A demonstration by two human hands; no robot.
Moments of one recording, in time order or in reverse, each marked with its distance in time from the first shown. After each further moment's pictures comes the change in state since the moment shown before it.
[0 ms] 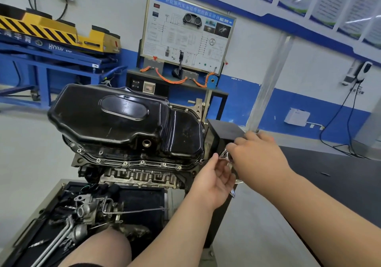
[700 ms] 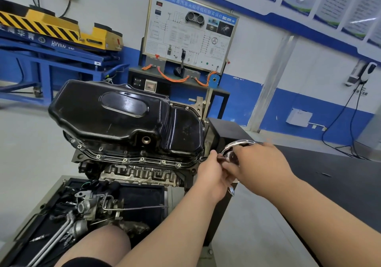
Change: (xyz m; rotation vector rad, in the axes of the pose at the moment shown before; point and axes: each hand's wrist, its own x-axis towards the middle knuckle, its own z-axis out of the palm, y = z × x) left_hand 0.008 -0.003 0.013 0.180 0.109 0.079; right_hand -0.009 0.001 0.016 0.173 -0.056 0.149
